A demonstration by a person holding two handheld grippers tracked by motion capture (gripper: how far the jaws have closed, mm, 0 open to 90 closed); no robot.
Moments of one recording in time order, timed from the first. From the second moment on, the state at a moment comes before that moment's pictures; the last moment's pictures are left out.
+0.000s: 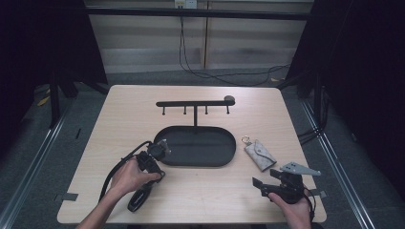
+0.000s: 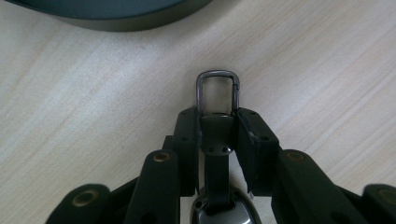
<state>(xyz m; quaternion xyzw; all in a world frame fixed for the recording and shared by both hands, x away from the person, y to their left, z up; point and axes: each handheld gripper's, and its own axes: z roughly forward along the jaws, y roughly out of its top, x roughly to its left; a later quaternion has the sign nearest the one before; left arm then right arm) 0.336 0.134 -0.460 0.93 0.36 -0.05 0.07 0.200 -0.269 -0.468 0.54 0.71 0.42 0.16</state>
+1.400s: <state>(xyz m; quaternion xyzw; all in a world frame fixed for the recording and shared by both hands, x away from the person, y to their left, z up) 0.336 0.168 -0.379 0.93 0.34 -0.01 0.14 0.200 -0.270 -0.469 0.54 0.71 0.41 0.16</state>
